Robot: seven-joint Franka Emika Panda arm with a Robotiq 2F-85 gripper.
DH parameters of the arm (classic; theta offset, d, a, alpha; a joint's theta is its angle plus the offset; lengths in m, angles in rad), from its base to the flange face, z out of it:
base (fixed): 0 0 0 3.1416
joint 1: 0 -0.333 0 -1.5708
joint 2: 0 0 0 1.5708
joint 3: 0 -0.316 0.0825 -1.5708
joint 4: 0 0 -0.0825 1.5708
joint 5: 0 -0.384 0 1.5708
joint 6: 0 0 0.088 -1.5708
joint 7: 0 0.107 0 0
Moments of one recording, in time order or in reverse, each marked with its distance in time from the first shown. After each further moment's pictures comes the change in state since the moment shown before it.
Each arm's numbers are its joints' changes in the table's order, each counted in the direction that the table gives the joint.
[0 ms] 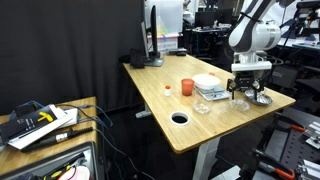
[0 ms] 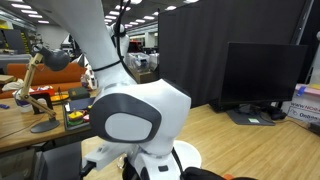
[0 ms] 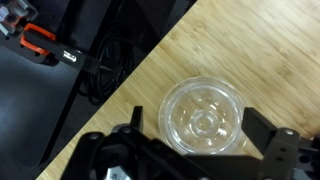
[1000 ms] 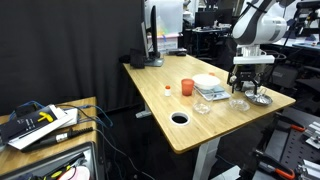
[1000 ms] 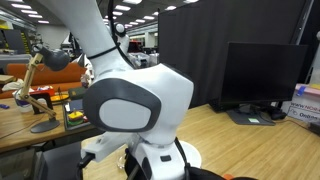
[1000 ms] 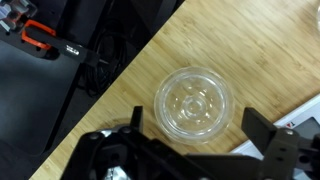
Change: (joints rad) arm 0.025 0.089 -0.003 -0.026 0.004 0.002 -0.004
